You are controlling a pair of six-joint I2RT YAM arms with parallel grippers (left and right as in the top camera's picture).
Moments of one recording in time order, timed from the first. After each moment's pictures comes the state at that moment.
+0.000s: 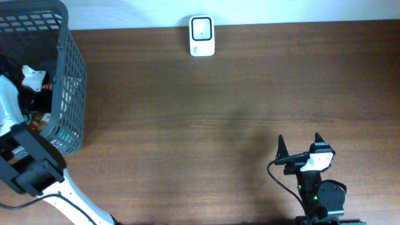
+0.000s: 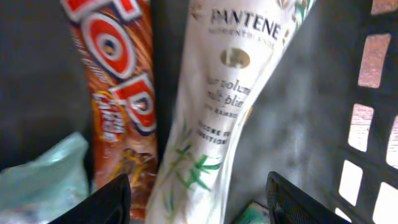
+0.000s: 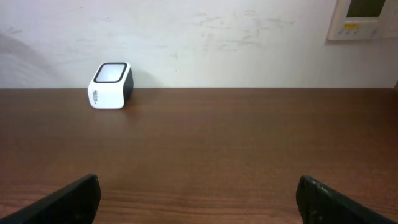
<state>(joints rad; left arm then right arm) 0.58 2.24 1.98 -1.16 0.09 0.56 0.03 0.01 0.01 -0.08 0.00 0.03</state>
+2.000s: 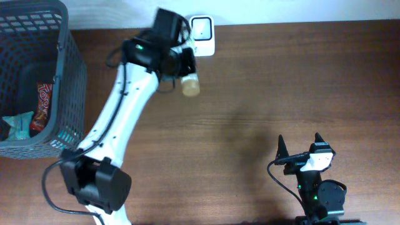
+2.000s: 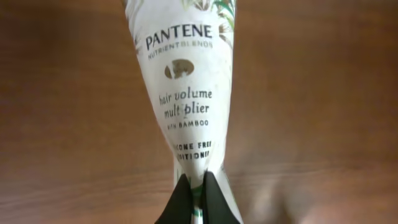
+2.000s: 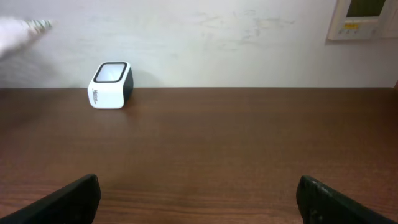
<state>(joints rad) -0.39 1.92 1.93 -1.02 0.10 -0.47 0.03 0.01 0.01 -0.08 0.00 0.03</state>
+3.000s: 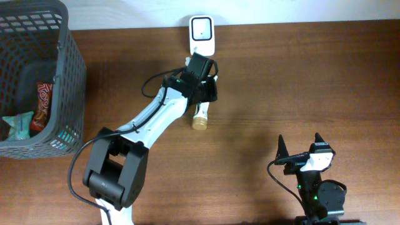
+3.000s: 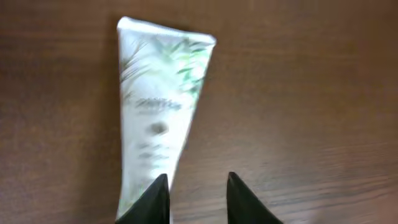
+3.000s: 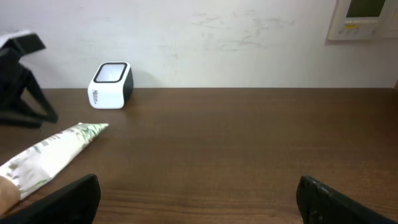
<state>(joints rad) -0.52 2.00 1.52 -0.52 0.03 -0.55 0.03 0.01 0.01 -0.08 0.00 0.03</state>
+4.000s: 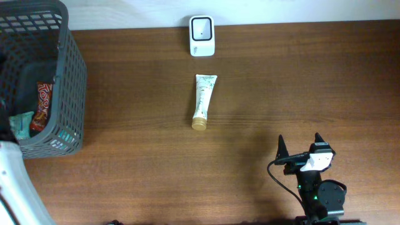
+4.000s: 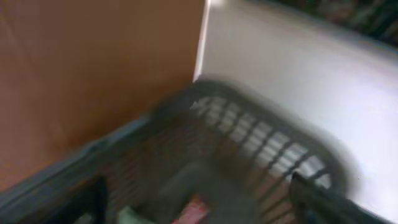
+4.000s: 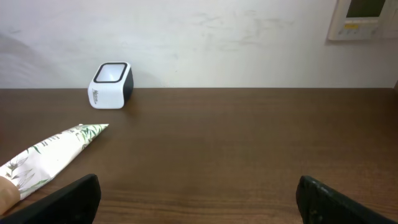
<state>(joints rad) 0.55 1.41 1.64 -0.56 -0.15 -0.21 0.03 0.01 0.01 -0.08 0.00 0.03</state>
